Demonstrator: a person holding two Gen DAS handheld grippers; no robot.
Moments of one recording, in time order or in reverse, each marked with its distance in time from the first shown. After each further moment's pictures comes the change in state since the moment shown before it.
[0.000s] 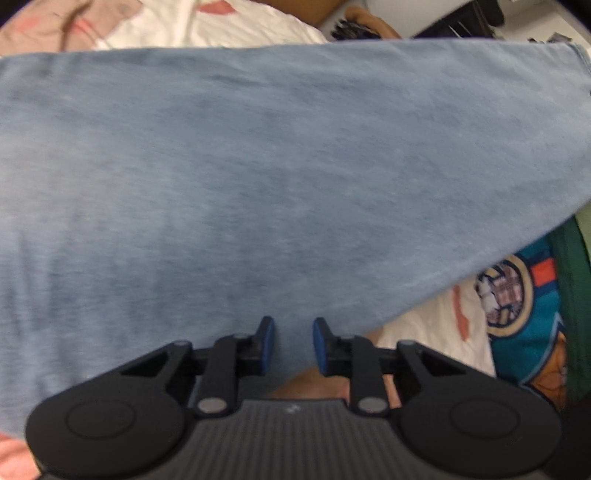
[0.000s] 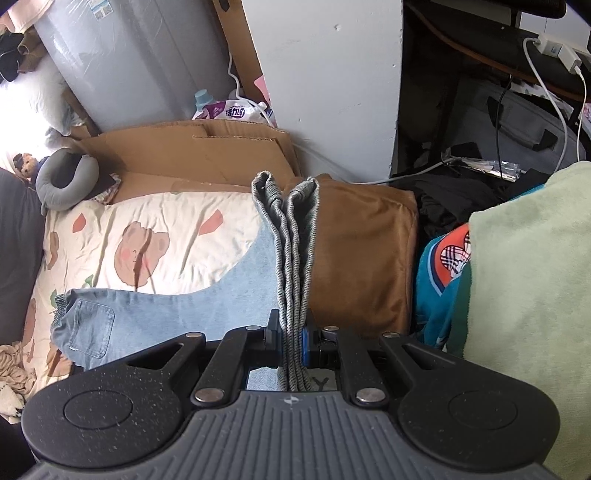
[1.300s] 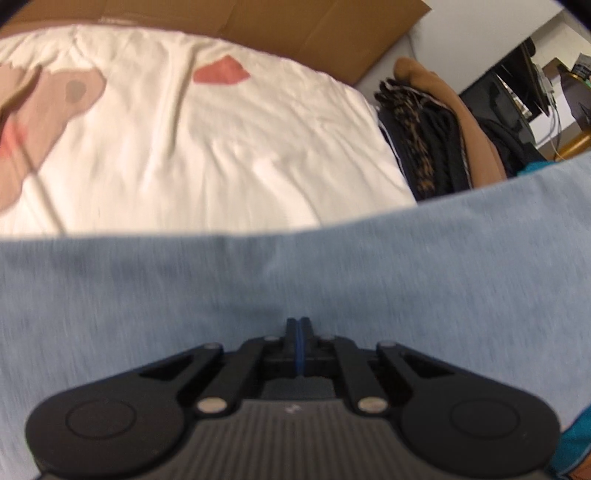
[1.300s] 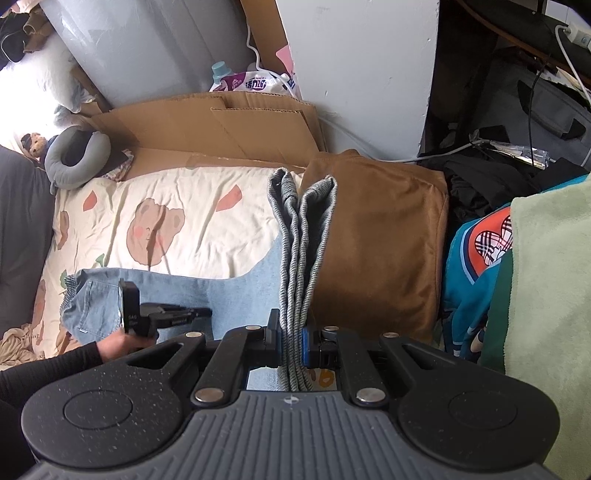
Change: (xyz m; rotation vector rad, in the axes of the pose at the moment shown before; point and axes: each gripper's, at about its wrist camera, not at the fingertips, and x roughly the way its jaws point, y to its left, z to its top) left arm -0.050 0.112 0.088 -0.003 -0.193 0.155; right arm 0.030 0.018 0.003 -0.024 0.076 0.049
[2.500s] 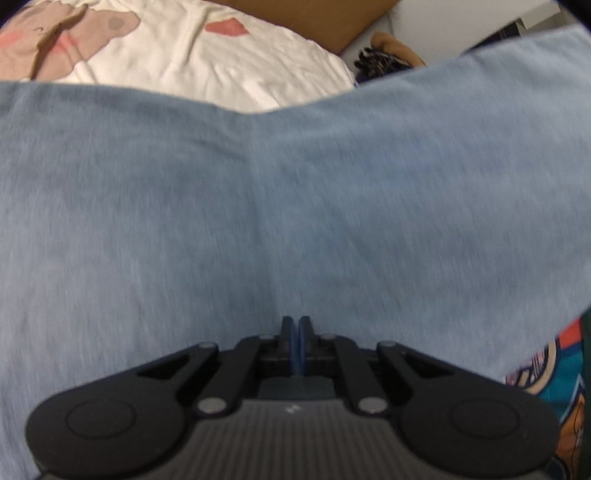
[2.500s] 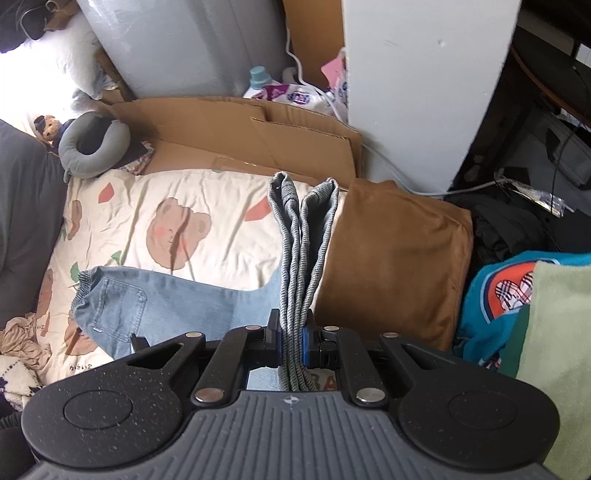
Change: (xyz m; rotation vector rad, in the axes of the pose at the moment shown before) left arm 0.061 -0.116 -0.068 -0.103 0.025 0.013; right arm -0.020 0.087 0.054 -0.096 0.029 -0.016
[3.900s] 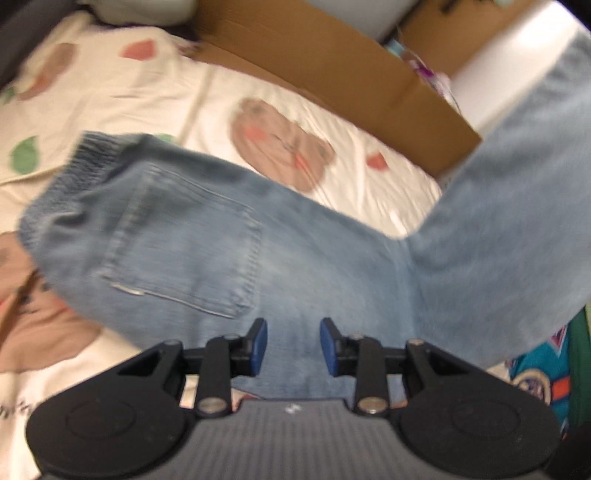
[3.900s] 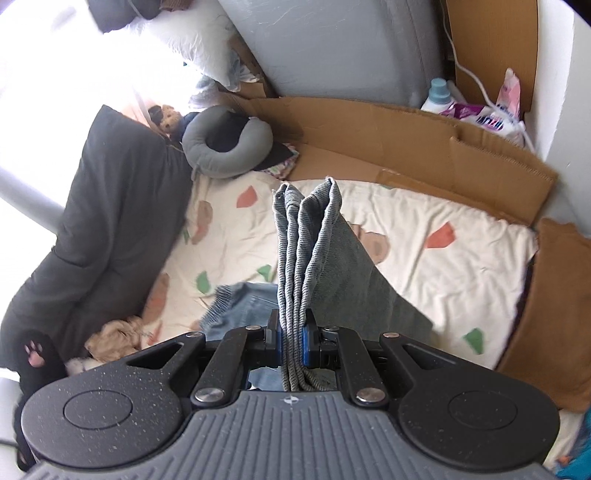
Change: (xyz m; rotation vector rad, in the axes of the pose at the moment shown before) left arm -0.270 0.076 -0.031 -0.222 -0.245 0.266; right arm 0.038 0.226 0.035 -0.048 -0.016 0.330
